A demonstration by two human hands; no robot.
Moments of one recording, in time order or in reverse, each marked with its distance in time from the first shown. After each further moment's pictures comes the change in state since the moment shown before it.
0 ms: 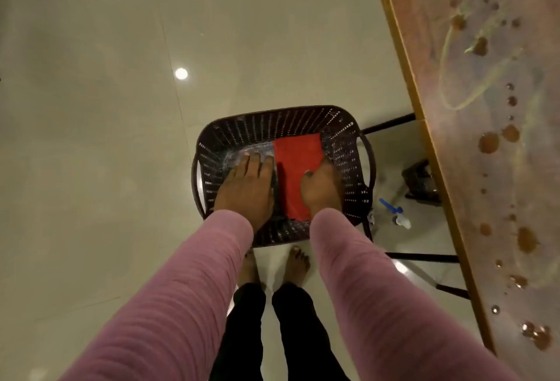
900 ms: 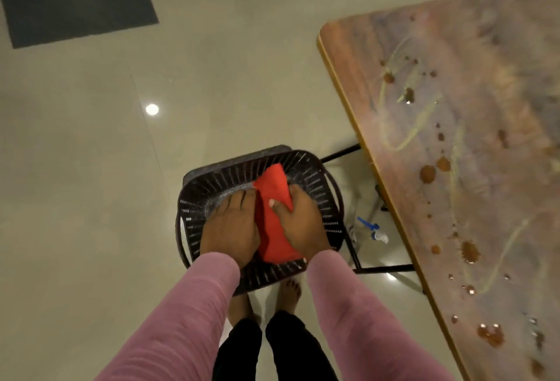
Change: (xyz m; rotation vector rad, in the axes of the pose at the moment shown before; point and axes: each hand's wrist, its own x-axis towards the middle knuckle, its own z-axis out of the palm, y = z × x) left_hand 0.005 0.013 -0.046 -0.127 0.085 -0.003; right_hand -0.038 -0.021 -0.045 0.216 -0.117 -0.250
